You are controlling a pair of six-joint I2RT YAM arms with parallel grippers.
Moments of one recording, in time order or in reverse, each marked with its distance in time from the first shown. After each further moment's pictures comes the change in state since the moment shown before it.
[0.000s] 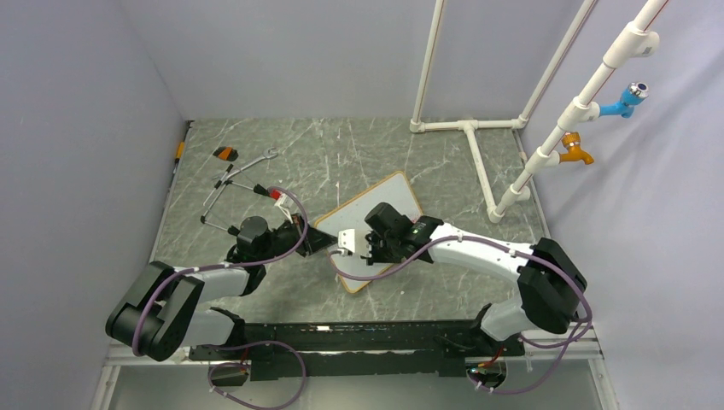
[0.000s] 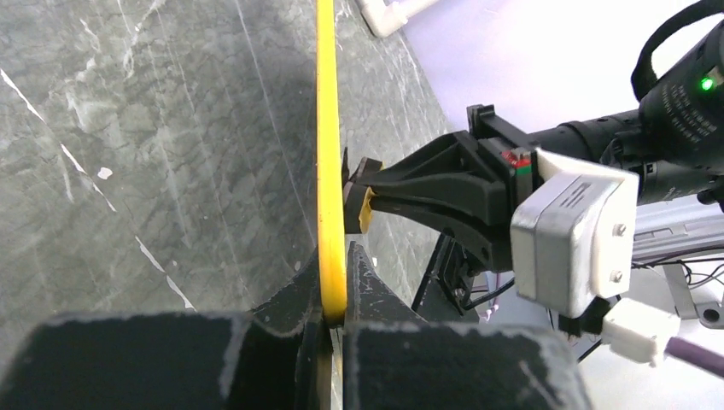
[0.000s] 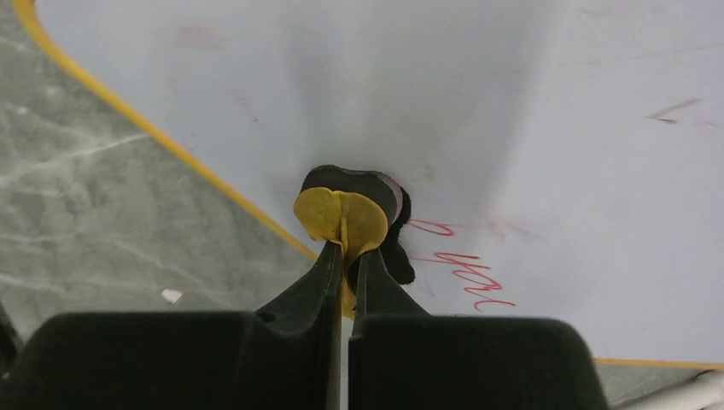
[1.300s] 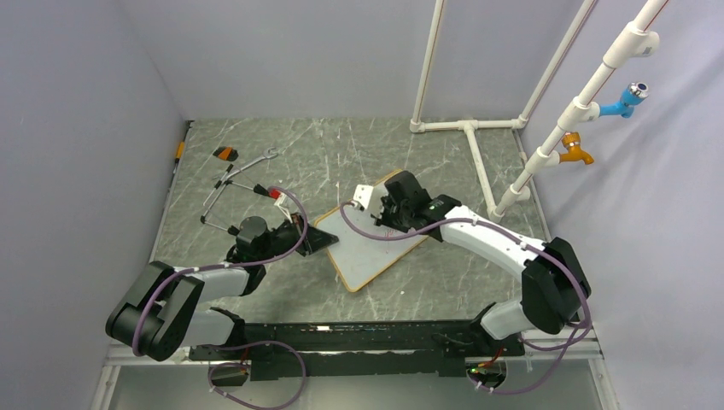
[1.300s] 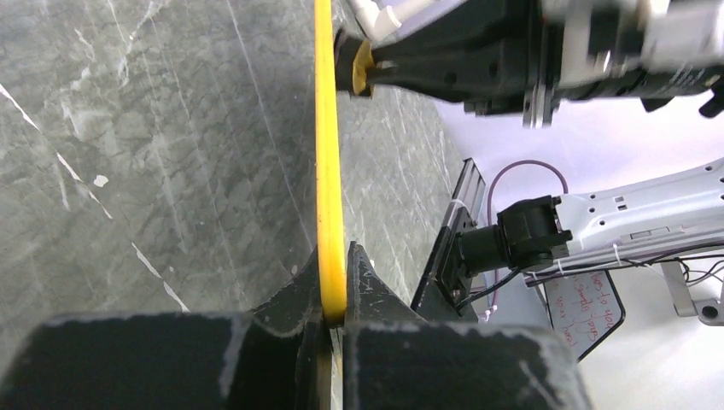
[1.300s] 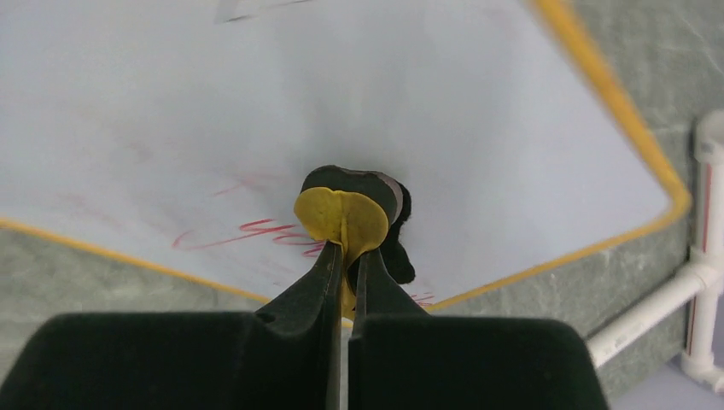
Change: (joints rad) left arm 0.002 0.000 0.000 0.026 0.009 -0.003; right arm -0.188 -0.005 0.087 0.070 0.039 0.081
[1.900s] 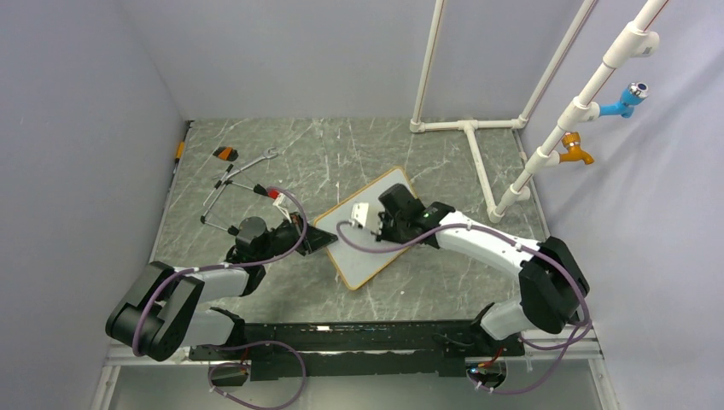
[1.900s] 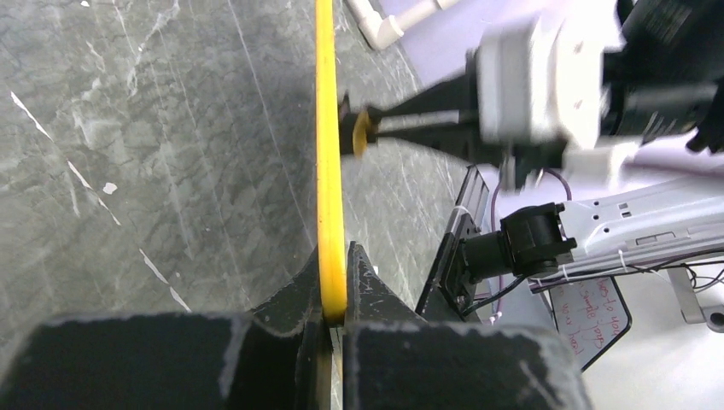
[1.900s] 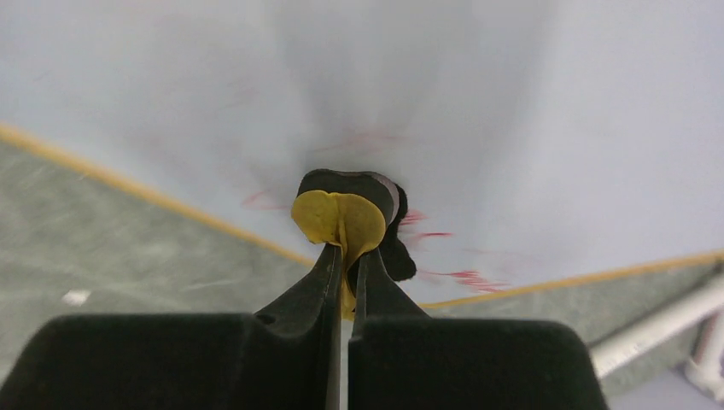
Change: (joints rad) left arm 0.001 0.000 -0.006 0.009 -0.012 0.004; right arm 0.087 0.005 -0.084 -0.108 -0.005 -0.071
